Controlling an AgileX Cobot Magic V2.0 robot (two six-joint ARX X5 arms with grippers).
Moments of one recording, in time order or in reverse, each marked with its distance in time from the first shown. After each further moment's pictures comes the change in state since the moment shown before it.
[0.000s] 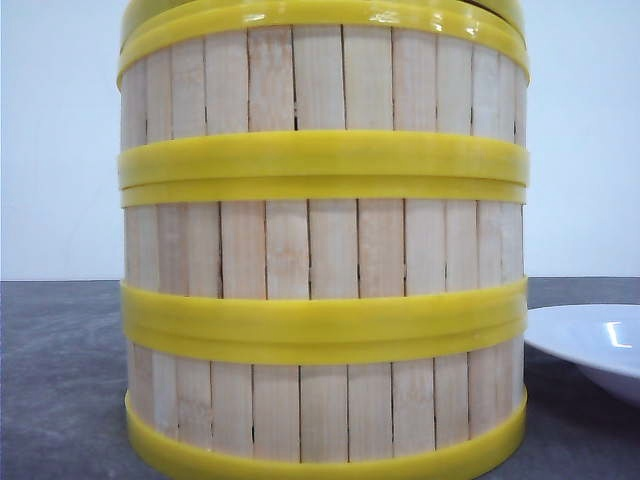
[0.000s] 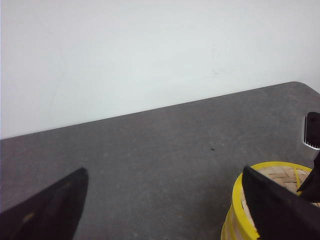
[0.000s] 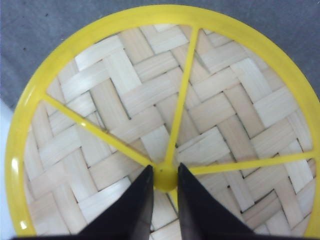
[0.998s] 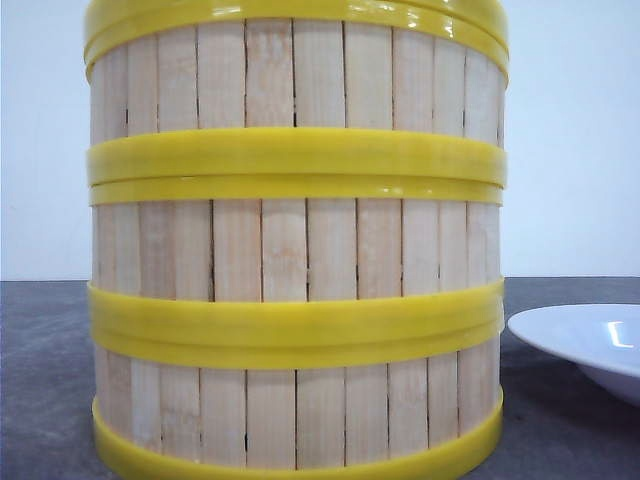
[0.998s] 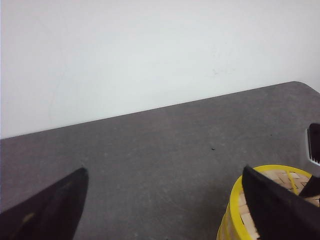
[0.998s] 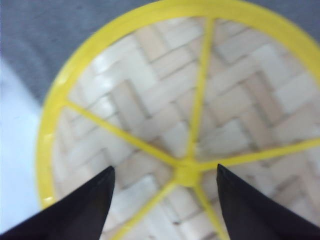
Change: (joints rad) left arm 0.000 0.000 0.000 0.000 0.000 0.000; right arm 0.063 -0.010 0.016 -0.001 0.046 0.016
